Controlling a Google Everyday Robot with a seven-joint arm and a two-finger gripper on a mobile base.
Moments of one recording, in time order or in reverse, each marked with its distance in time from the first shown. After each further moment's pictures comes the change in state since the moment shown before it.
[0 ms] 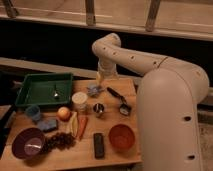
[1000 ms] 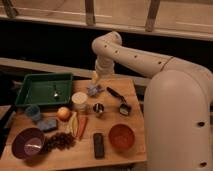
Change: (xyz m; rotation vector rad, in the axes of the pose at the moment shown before) arm -0.013 0.048 -0.026 -0.120 -0.086 -0.171
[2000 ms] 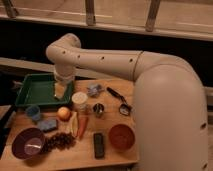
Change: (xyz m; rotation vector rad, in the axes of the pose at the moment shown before) arm -0.018 0.204 -0.022 -0.087 -0.053 -0.654
